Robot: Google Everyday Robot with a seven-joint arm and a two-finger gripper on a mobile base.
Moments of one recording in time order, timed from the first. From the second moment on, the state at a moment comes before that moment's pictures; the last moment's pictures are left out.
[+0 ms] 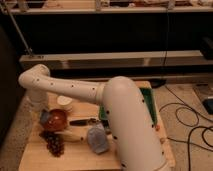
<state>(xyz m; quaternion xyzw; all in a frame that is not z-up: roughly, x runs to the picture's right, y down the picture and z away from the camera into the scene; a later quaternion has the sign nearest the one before) -0.346 0.138 0.754 0.01 -0.44 -0.87 0.24</state>
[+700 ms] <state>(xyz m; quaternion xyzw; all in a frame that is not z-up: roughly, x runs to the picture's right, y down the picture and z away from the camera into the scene) -0.312 0.164 0.757 -0.01 -0.45 -0.86 0.25</state>
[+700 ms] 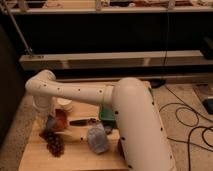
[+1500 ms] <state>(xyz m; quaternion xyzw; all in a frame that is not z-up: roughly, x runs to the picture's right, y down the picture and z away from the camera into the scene) -0.269 0.157 0.775 -0.03 -0.44 -0.85 0.30</state>
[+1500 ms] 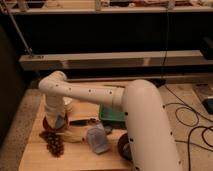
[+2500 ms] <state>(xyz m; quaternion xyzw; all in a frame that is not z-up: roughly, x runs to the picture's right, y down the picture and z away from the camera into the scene) -0.332 0.133 0.744 0.02 -0.41 -0.88 0.24</state>
